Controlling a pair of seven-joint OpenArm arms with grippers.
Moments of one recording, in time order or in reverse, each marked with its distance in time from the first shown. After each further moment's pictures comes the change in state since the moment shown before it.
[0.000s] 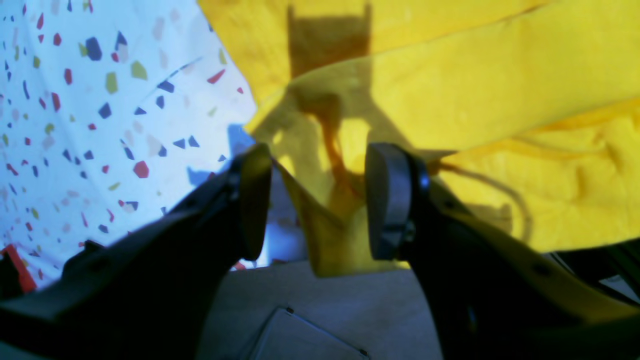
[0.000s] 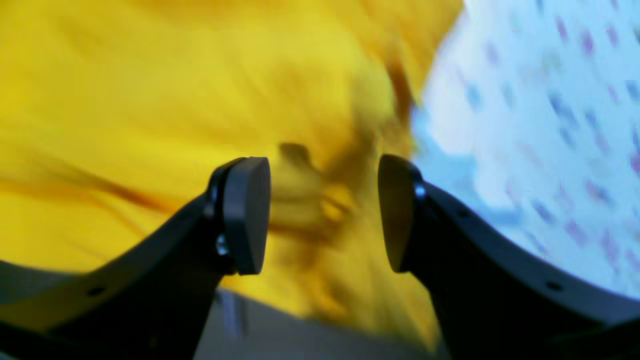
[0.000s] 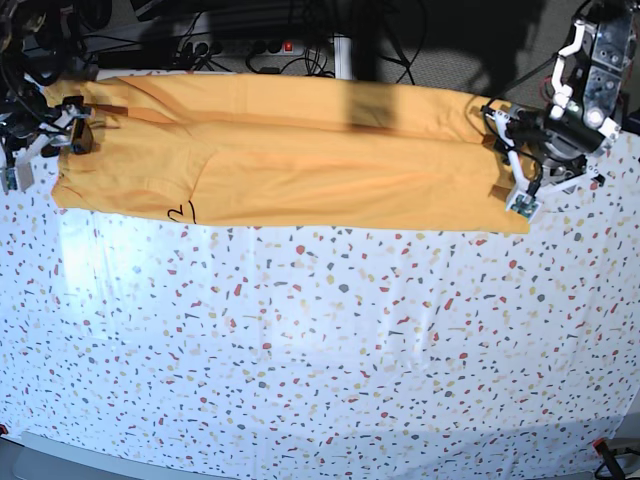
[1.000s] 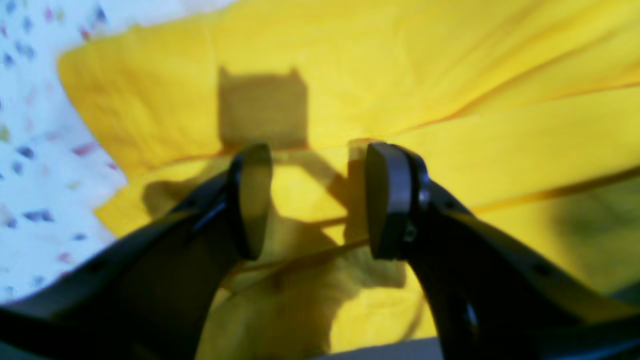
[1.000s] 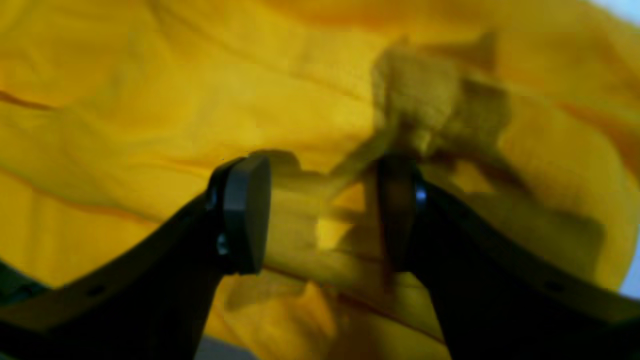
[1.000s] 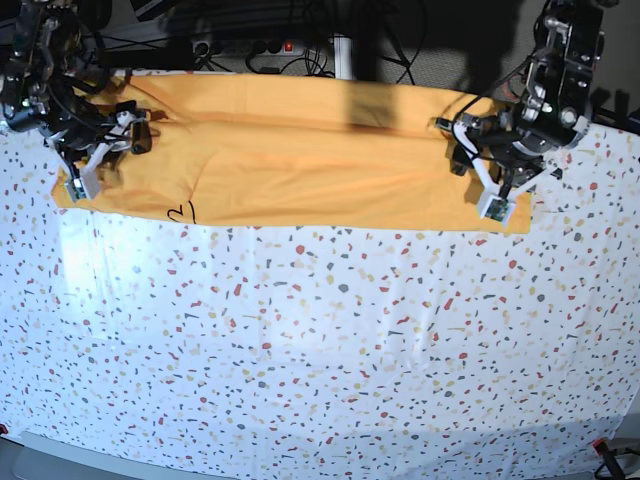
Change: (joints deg) left arm -0.2 8.2 0.0 -8.2 -6.6 1.2 -14.6; right arm 4.7 0.2 -18.0 -11.5 -8.0 -1.1 6.5
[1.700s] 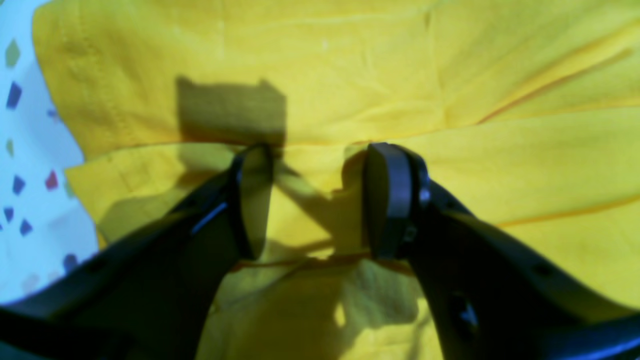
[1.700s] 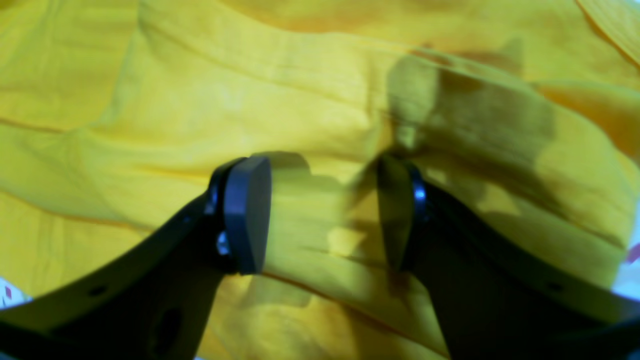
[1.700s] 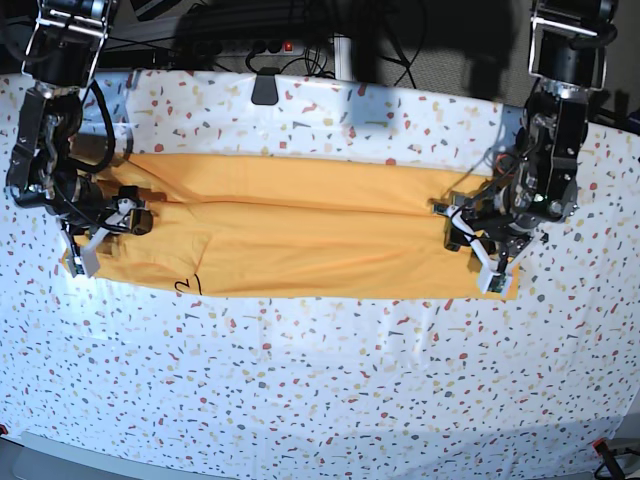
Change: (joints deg) left arm -19.6 4.3 -0.2 -27.1 -0.9 -6.0 -8.7; right arm 22.6 -0.3 -2.2 -20.8 -6.6 -1.6 3.0
